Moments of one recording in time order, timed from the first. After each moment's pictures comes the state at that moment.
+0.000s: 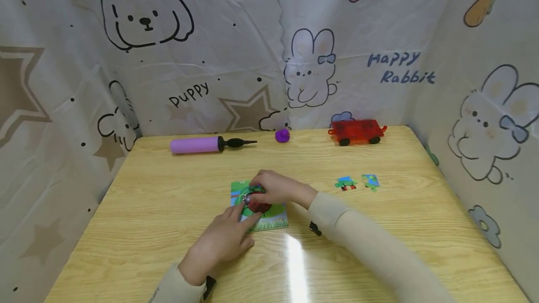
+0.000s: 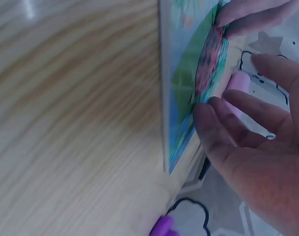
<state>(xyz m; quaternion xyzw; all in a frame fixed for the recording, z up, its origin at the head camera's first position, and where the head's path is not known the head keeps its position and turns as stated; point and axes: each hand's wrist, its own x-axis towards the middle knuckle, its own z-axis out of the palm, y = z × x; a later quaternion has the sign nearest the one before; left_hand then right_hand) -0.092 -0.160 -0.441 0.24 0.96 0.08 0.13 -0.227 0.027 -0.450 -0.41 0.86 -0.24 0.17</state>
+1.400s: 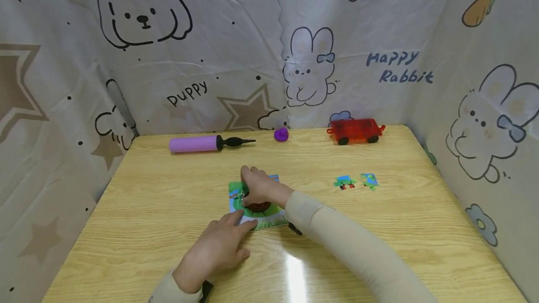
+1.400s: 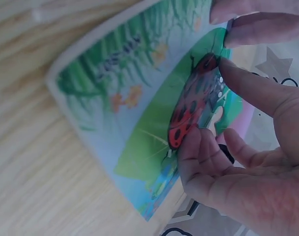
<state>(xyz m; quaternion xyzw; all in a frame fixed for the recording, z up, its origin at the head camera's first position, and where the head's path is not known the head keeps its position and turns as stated) -0.078 -0.161 -0.437 0.21 0.96 0.11 0.14 -0.218 -0.019 -0.449 -0.26 0.92 -0.21 0.19</state>
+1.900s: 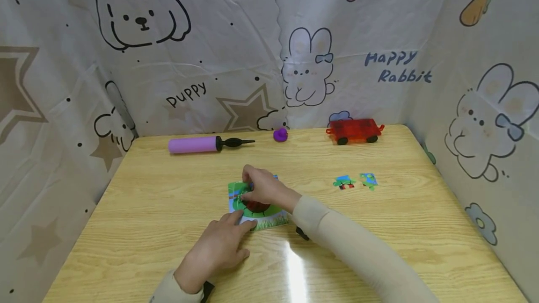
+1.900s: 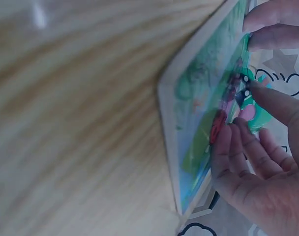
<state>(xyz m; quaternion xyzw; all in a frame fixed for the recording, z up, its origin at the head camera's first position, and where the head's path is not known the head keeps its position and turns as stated) -0.081 -0.158 -0.436 0.20 0.96 0.11 0.16 -0.220 -0.001 -0.463 -0.30 0.89 -0.33 0.11</state>
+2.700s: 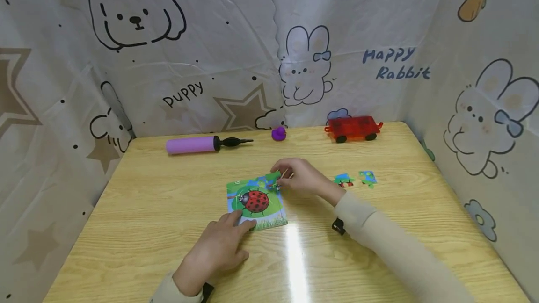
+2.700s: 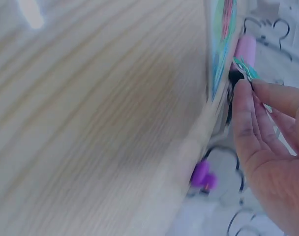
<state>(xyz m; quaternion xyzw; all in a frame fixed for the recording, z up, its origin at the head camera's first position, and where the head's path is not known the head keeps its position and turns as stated) -0.080 -0.157 -0.437 0.19 0.96 0.11 0.16 -0.234 0.097 -0.456 -0.28 0.87 -0.40 0.11</state>
